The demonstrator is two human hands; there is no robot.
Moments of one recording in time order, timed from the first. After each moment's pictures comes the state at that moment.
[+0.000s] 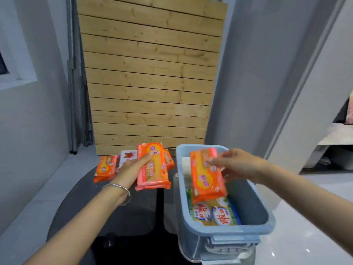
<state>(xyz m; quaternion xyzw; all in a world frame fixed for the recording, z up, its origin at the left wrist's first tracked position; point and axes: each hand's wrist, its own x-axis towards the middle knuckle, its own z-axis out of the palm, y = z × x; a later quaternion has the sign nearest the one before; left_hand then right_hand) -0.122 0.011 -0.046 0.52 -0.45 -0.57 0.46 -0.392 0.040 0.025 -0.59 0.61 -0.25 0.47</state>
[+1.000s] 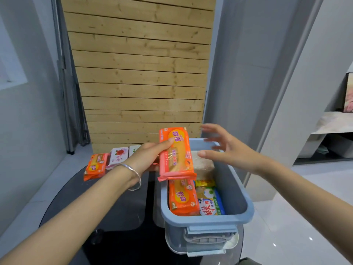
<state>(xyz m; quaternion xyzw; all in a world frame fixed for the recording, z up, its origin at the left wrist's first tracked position) -0.191 0.019 -0.005 0.45 -0.58 -0.57 0.38 -0.425 0.048 0.025 -0.75 0.51 -0.30 0.30</state>
